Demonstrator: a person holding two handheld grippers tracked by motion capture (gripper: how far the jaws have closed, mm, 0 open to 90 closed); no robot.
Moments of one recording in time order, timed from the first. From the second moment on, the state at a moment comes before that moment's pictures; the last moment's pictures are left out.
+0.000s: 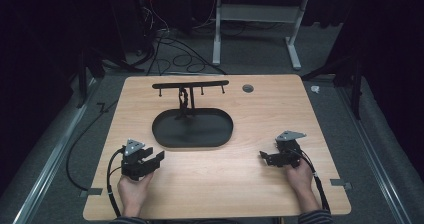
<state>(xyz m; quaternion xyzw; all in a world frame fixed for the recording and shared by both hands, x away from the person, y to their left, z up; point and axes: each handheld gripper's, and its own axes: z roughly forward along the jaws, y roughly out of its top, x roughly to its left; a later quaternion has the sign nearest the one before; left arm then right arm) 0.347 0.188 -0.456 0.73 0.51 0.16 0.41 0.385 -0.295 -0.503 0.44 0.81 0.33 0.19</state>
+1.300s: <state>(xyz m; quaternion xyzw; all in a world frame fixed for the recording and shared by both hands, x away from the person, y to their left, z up) 0.361 0.170 -0.483 0.76 0.51 0.17 0.37 0.385 -0.295 -0.503 0.44 0.81 0.33 0.19</state>
